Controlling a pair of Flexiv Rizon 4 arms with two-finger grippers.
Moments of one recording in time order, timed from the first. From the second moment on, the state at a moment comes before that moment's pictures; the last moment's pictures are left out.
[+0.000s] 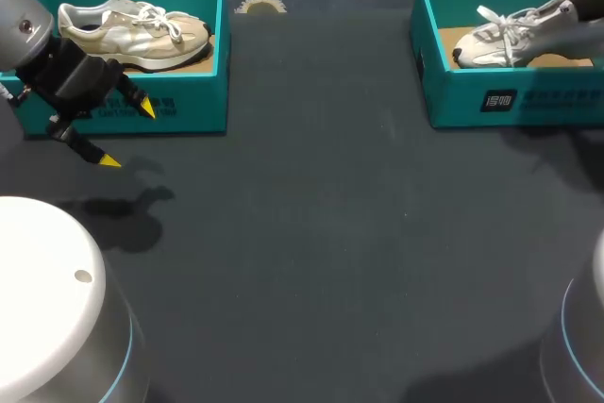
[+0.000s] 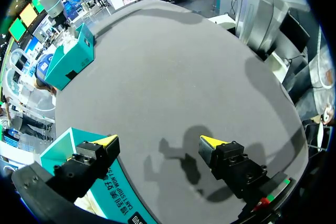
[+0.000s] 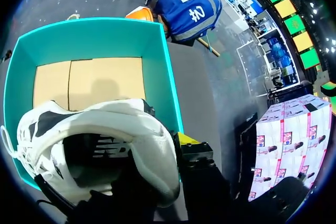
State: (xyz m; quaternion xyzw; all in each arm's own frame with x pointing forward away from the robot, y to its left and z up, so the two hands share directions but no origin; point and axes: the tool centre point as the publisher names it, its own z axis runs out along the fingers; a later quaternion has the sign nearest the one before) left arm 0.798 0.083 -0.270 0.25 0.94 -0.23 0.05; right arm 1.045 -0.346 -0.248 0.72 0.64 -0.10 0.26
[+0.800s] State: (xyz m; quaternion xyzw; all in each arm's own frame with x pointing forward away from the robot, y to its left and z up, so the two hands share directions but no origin) left arm 0.798 0.083 -0.270 0.25 0.94 -0.23 0.05; right arm 1.033 -0.333 -0.281 0.72 0.65 -0.11 0.22
